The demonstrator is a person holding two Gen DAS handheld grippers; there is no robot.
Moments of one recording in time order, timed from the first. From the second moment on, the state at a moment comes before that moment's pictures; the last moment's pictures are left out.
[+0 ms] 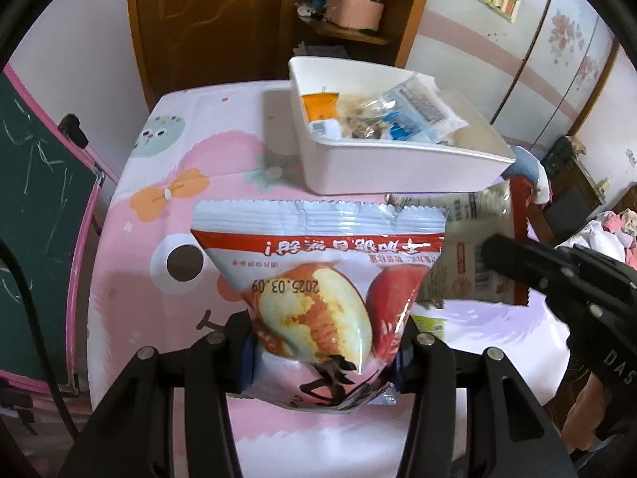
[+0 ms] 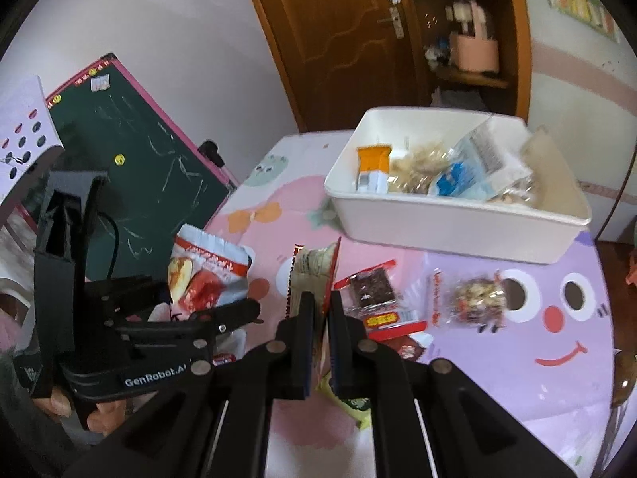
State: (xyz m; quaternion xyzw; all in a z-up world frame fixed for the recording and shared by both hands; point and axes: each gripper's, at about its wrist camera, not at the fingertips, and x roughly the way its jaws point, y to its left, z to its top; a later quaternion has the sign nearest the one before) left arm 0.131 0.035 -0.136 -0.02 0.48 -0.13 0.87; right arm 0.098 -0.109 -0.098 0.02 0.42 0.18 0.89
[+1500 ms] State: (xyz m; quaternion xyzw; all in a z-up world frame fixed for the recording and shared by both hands) left arm 0.363 -0.086 -0.029 0.07 0.38 -0.08 0.92; right arm 0.289 -0.200 0.034 -0.02 0.28 0.02 0.96
